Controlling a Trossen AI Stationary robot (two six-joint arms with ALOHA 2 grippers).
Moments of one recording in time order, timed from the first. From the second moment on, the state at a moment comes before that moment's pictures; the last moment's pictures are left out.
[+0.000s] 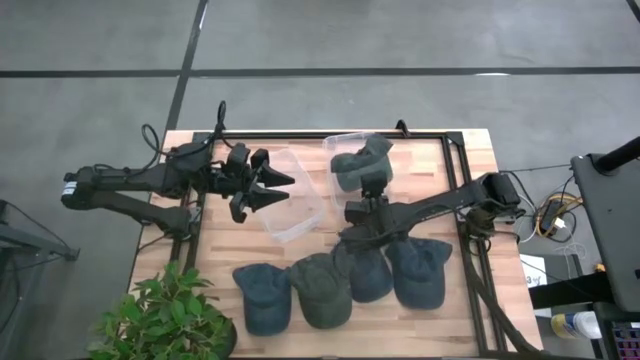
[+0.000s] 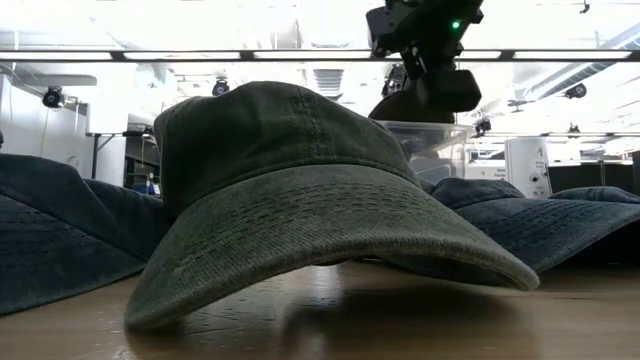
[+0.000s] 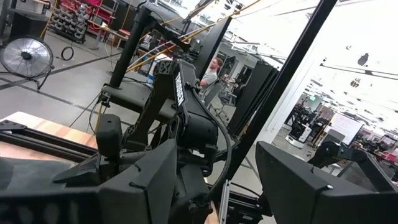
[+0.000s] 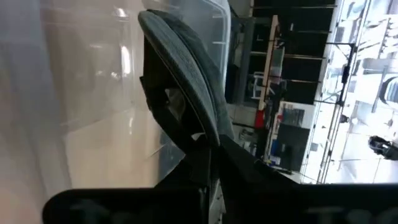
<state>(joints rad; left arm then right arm) 0.01 0.97 1.01 0.12 0.14 -0.46 0.22 1.82 1.47 -1.26 1.13 0.07</state>
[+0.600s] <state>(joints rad) 0.01 0.97 1.01 0.11 0.14 -0.46 0.22 1.82 1.62 -1.24 1.28 0.15</state>
